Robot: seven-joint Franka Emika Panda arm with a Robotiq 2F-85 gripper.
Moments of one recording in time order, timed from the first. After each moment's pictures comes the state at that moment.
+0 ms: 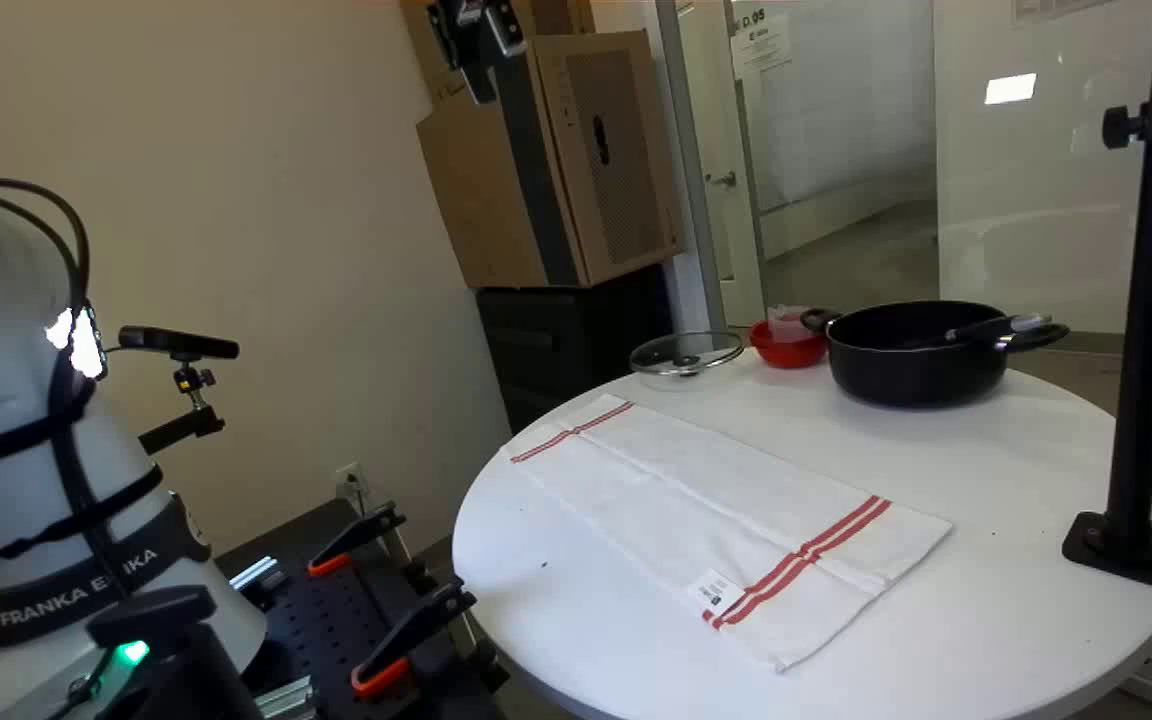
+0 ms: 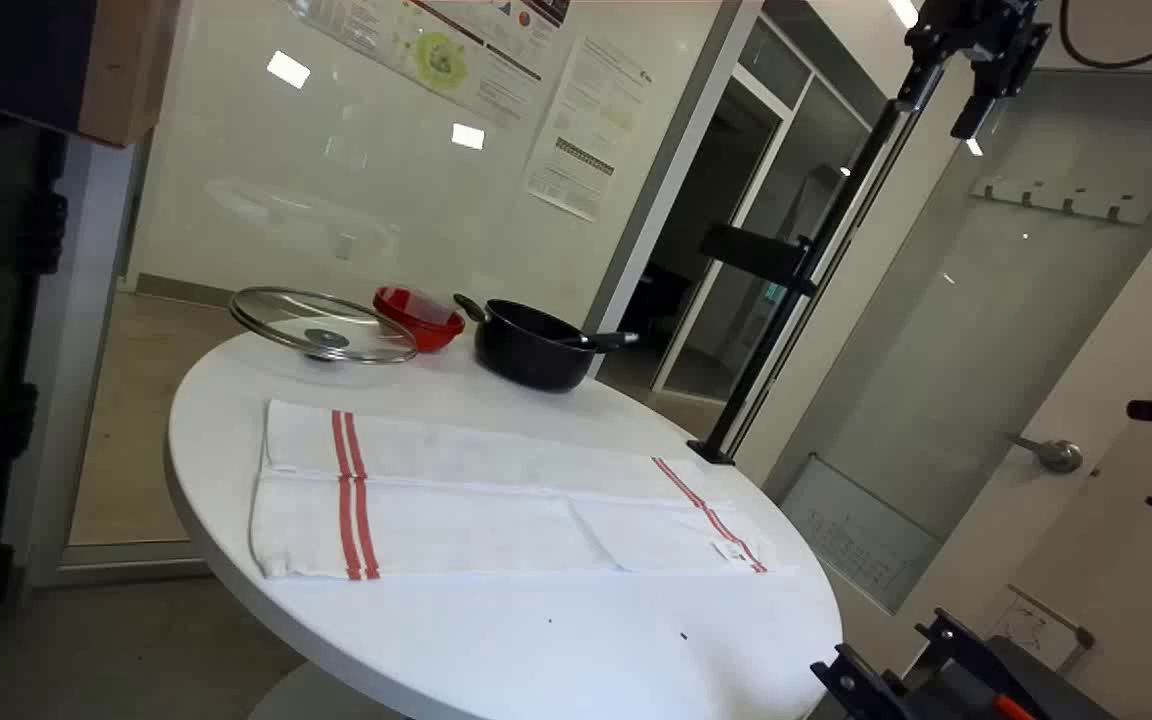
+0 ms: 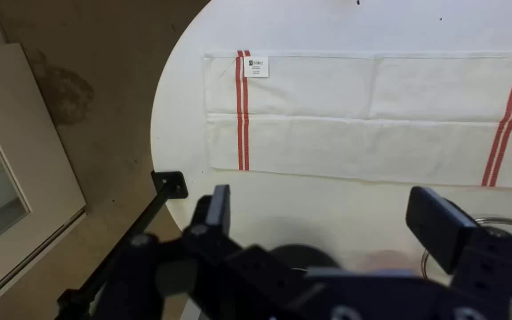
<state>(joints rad) -0.11 -0.53 0.05 -2.29 -0.19 1.88 0.13</state>
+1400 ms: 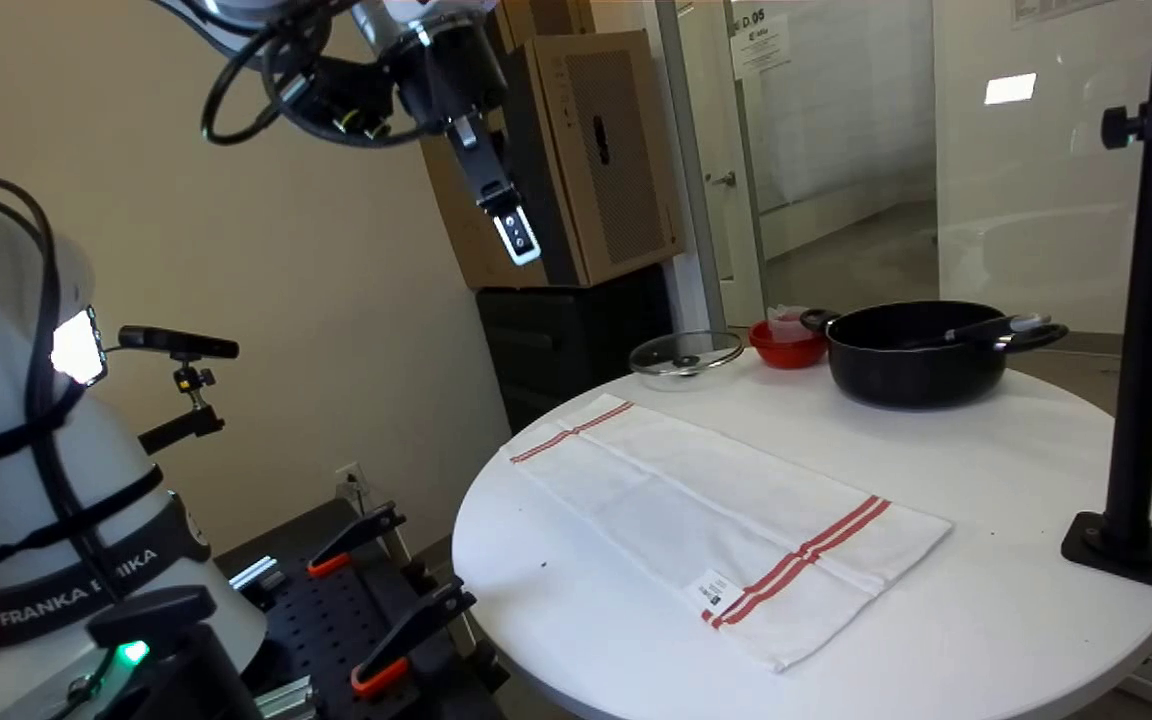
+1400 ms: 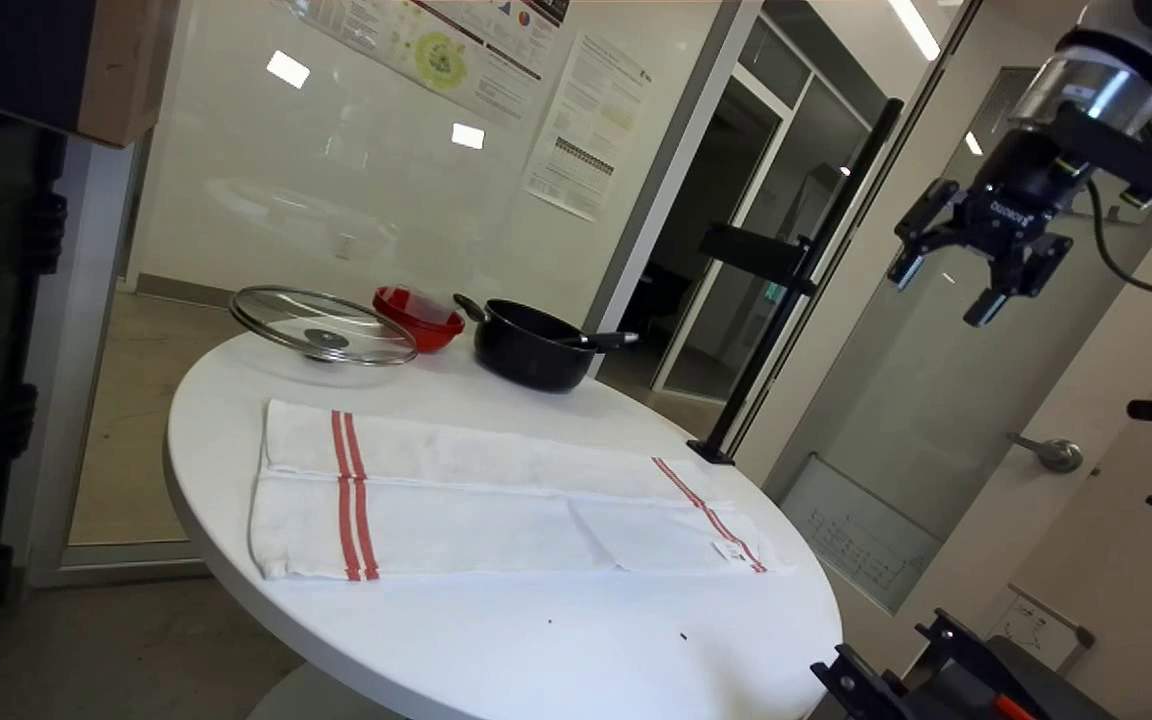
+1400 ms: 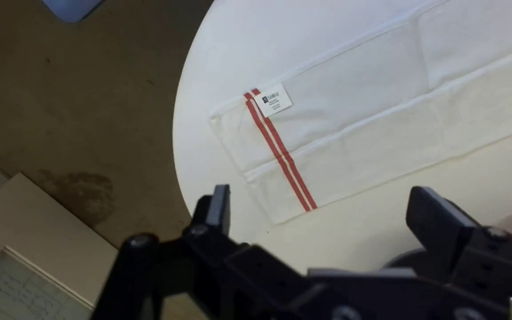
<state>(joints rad) -0.27 -0.63 -0.06 -2.77 -0.15 2.34 0.38</state>
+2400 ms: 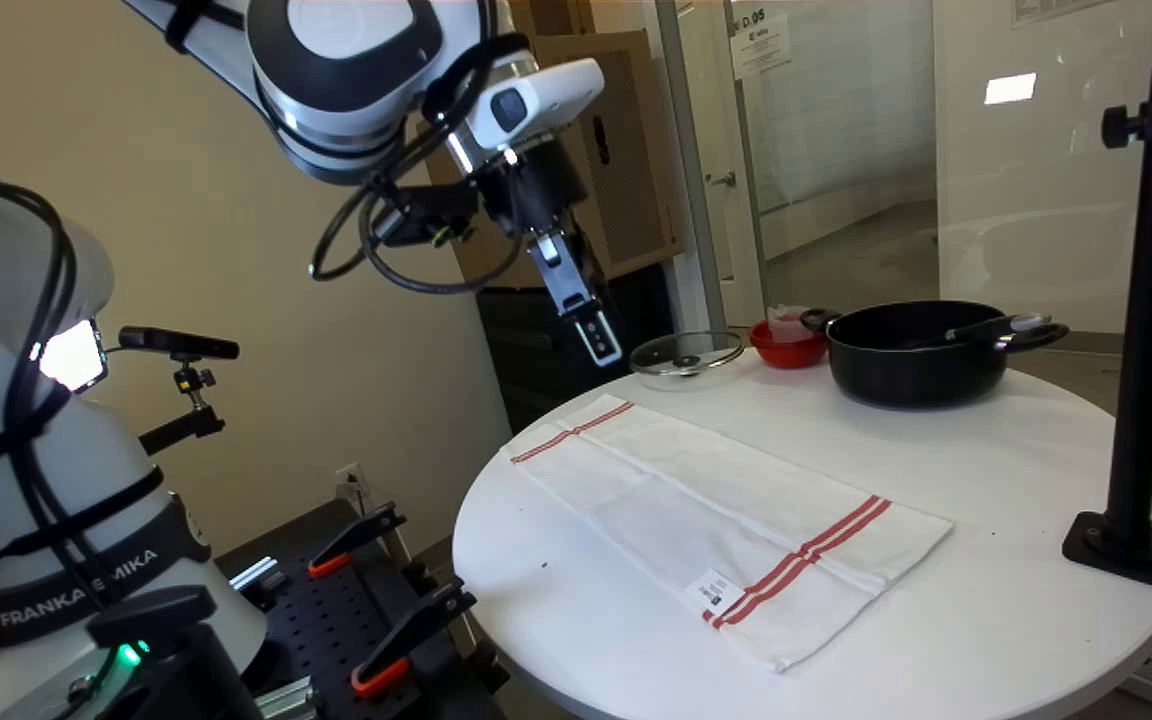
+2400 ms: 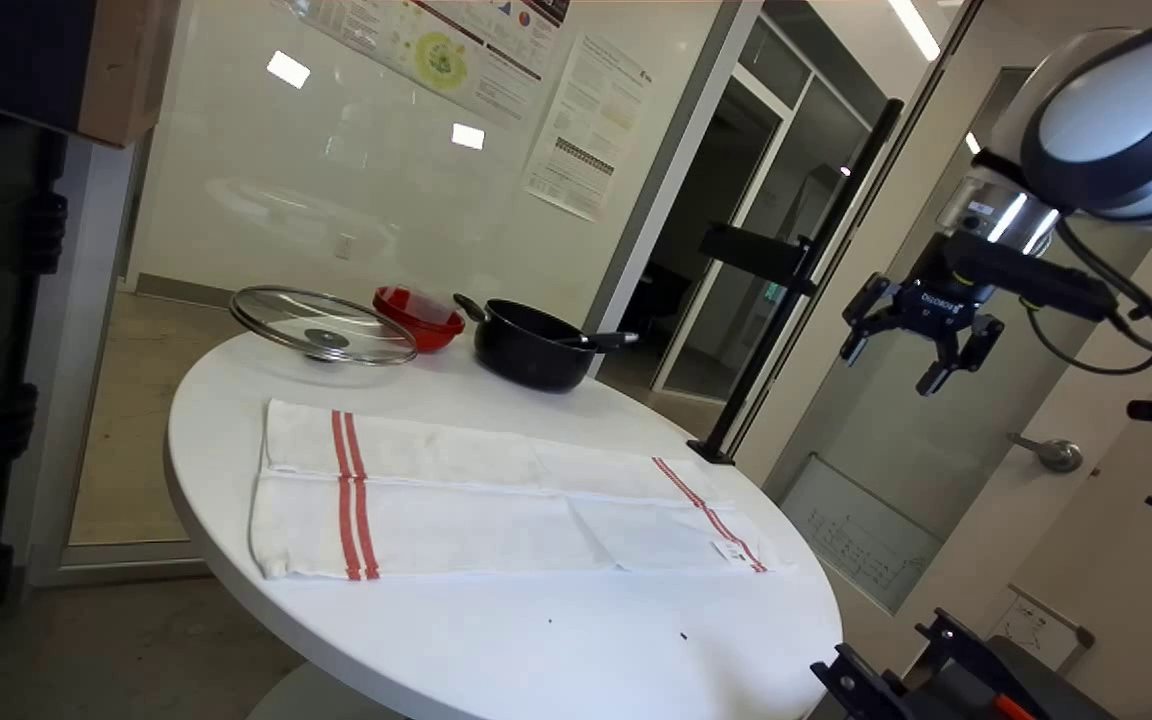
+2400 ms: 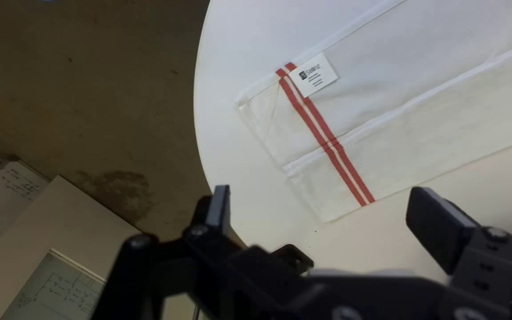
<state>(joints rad) -0.44 -0.30 0.02 -2.78 -0.32 2.70 0.58</state>
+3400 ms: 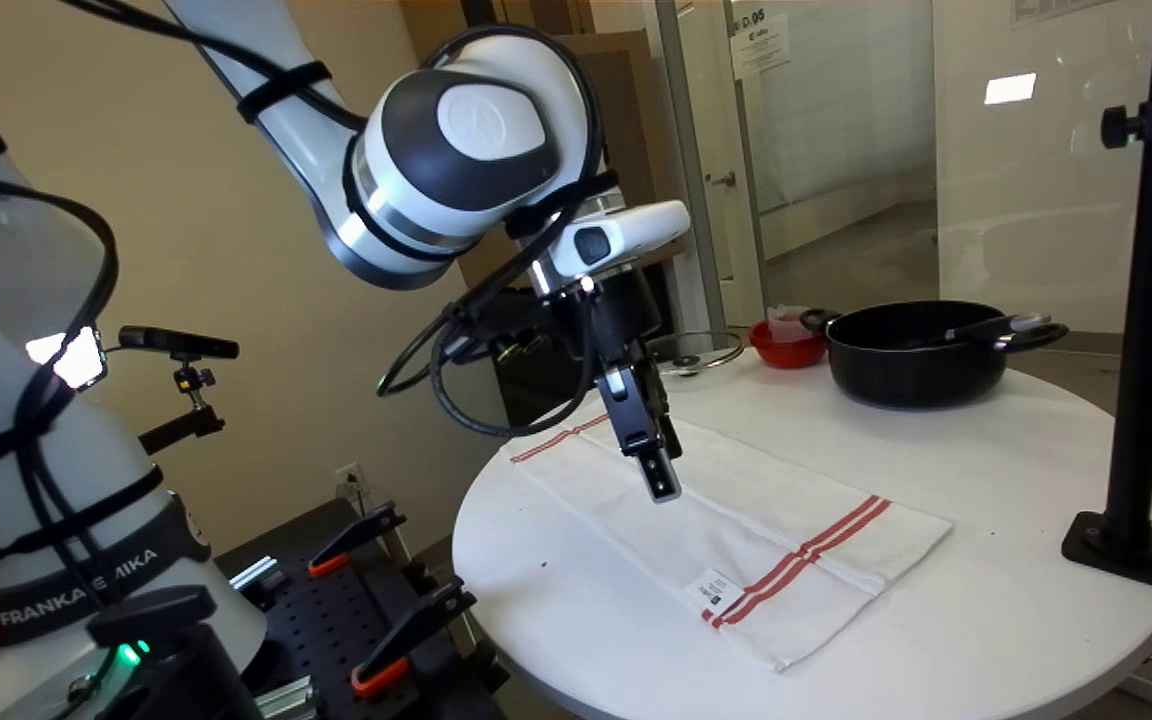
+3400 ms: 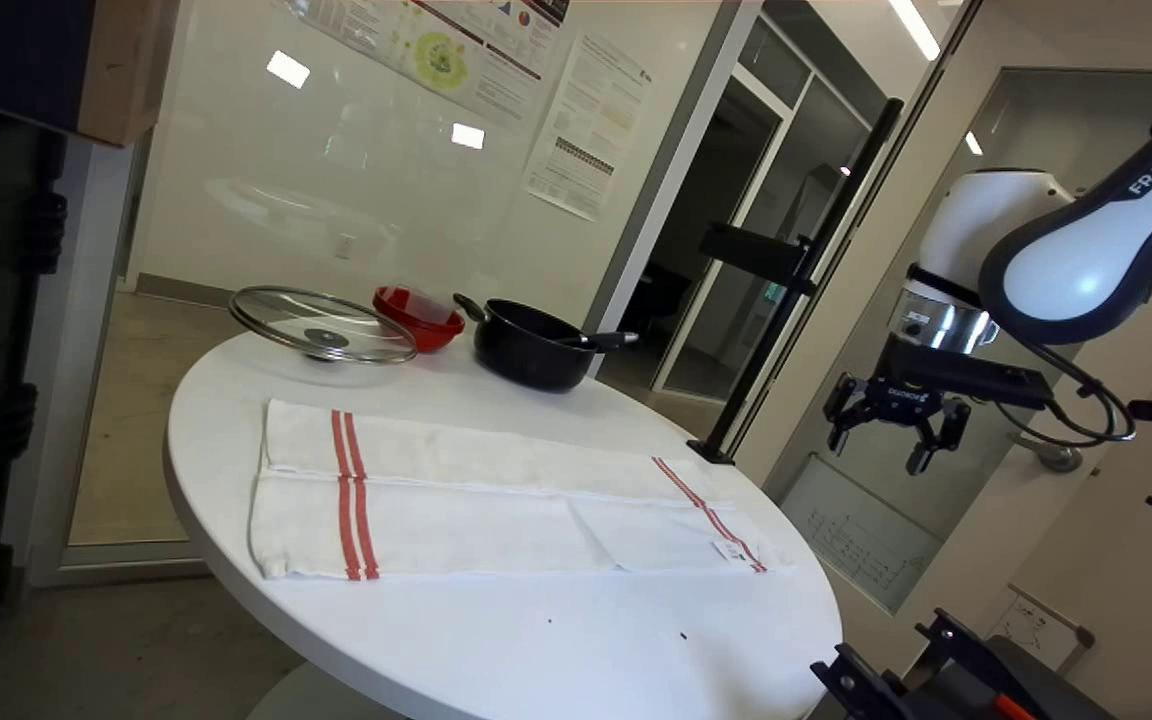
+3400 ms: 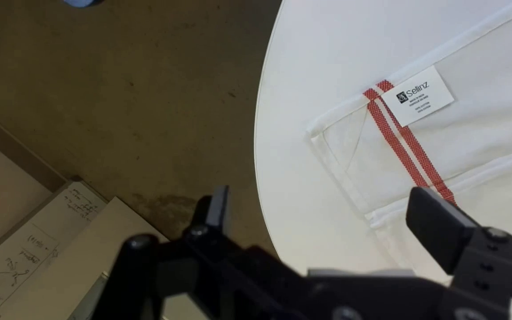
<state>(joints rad) -0.38 0.06 -0.18 -2.66 -0.76 2.79 0.93</state>
